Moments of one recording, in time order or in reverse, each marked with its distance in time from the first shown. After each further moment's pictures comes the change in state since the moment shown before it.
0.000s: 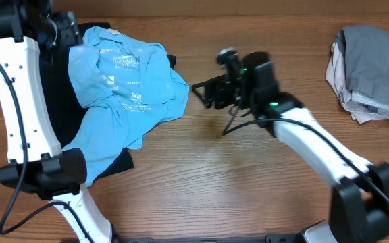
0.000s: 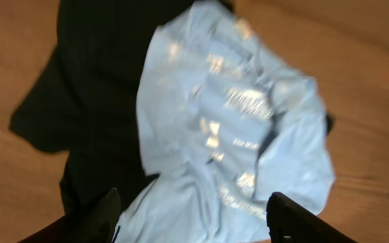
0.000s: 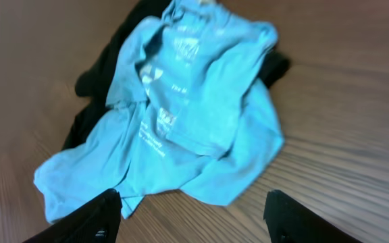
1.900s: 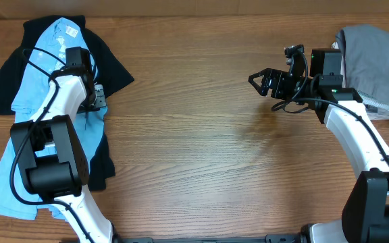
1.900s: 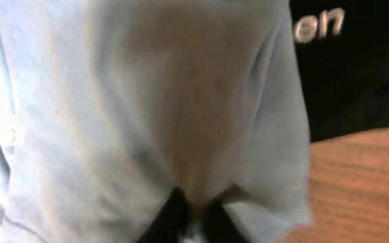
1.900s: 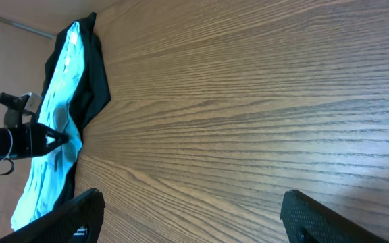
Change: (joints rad) left arm -0.028 -0.016 -1.057 0.771 -0.277 0.112; right arm -0.421 -0.036 -0.006 -0.257 -0.154 -0.019
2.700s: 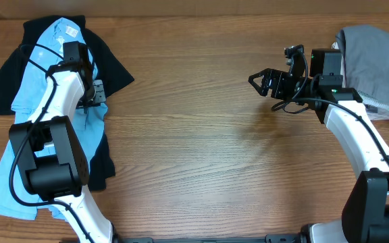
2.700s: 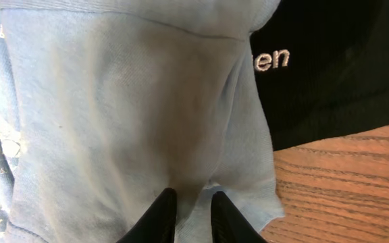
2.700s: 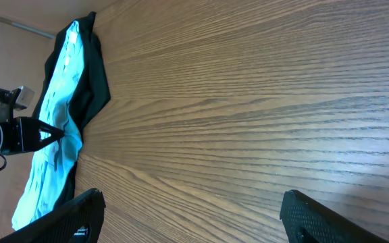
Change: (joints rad) left arm 0.000 -0.002 0.055 -0.034 0.047 -0.002; right arm 0.000 0.000 0.000 -0.005 0.000 0.003
